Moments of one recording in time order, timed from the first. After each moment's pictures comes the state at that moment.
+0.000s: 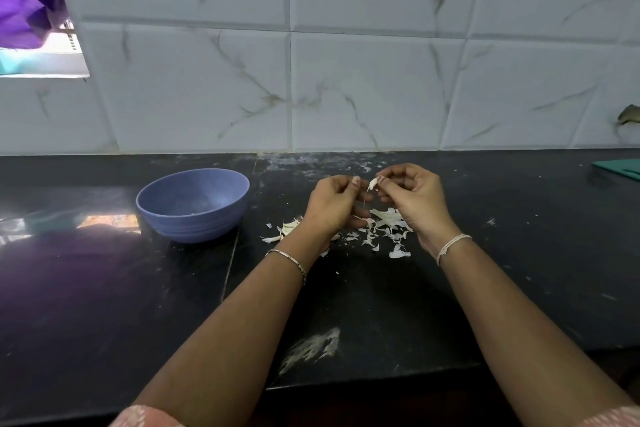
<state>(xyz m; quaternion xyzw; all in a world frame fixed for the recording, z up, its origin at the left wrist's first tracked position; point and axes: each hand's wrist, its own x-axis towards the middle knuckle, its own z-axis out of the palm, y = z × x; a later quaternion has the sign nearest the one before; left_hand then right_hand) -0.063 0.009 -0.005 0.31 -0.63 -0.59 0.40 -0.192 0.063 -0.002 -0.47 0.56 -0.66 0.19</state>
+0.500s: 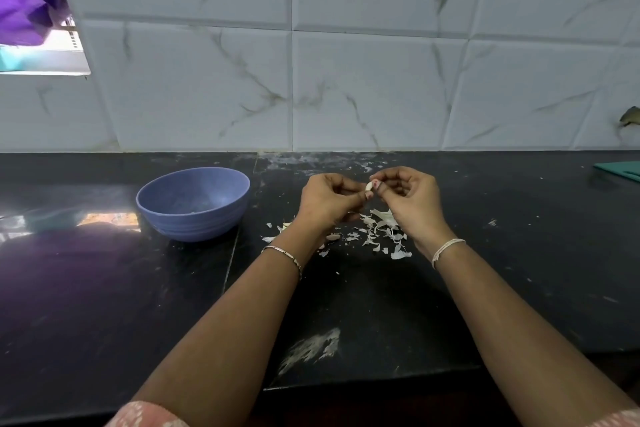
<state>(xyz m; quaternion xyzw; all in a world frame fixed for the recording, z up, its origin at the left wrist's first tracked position) -0.057 0.000 -0.006 0.32 -0.65 -0.54 0.42 -0.189 0.060 -0.006 -0.52 0.58 -0.62 0.10</state>
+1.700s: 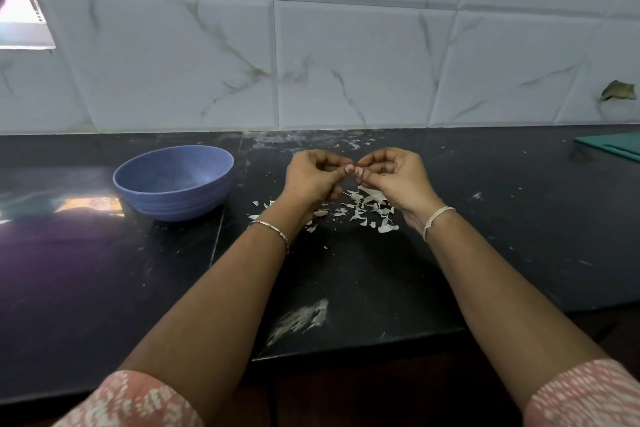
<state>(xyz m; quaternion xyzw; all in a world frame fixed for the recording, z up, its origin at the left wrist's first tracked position) -0.057 0.003 -0.007 0.35 -0.65 -0.53 0.43 -0.189 0.067 -0.007 -0.48 0.58 -0.61 0.24</state>
